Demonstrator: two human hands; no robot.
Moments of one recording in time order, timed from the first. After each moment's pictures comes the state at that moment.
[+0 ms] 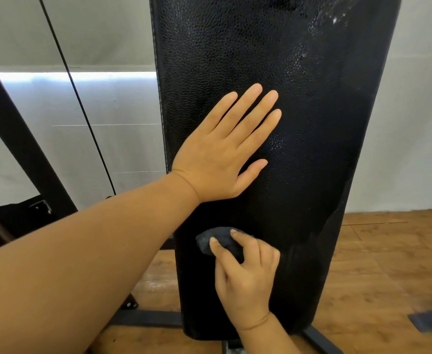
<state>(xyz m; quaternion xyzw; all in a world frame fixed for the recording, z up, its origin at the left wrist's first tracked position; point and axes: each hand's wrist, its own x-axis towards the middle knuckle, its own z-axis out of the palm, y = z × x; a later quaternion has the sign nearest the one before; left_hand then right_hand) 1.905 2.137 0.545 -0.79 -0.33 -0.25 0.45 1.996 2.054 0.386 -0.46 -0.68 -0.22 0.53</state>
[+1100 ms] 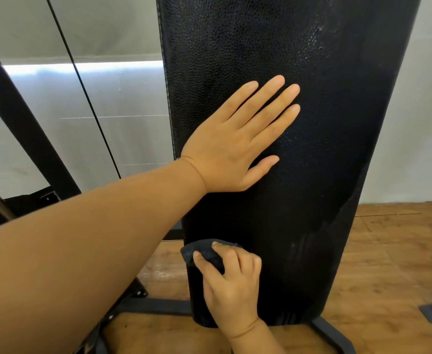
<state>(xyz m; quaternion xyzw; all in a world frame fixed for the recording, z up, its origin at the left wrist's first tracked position) 1.904 2.136 0.543 -0.82 -0.29 -0.21 0.45 1.972 2.037 0.355 -0.45 -0.73 -0.19 0.48</state>
